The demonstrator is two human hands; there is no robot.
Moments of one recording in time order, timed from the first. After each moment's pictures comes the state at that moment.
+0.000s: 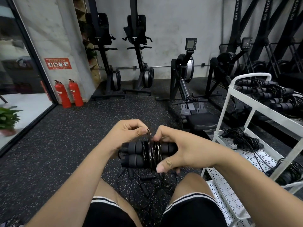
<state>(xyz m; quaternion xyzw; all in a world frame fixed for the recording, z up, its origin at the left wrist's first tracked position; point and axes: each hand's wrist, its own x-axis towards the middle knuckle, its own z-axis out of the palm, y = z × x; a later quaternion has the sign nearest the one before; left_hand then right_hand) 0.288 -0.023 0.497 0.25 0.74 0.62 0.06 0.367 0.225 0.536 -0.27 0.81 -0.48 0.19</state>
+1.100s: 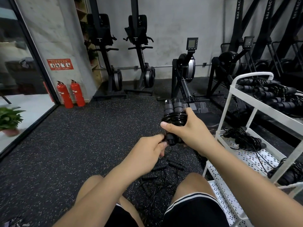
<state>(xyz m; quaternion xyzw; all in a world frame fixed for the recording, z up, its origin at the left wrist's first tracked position) 0.338 0.033 0.482 0.23 0.90 0.38 0.02 0.330 0.228 0.519 0.00 0.88 -0.47 -0.11</state>
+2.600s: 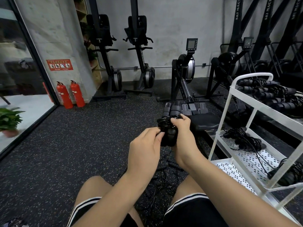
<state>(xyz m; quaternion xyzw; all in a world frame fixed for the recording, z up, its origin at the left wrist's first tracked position) 0.341 0.049 0.464 0.18 0.85 0.38 -0.33 0.330 0.177 0.490 0.07 0.54 -0.83 -0.09</state>
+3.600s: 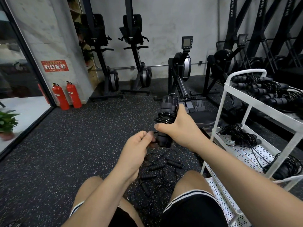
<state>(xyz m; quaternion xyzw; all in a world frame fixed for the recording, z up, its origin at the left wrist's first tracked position) 0.337 0.032 0.462 0.09 0.70 0.71 0.01 0.323 0.214 0.523 -0.02 0.86 -0.50 -0.11</state>
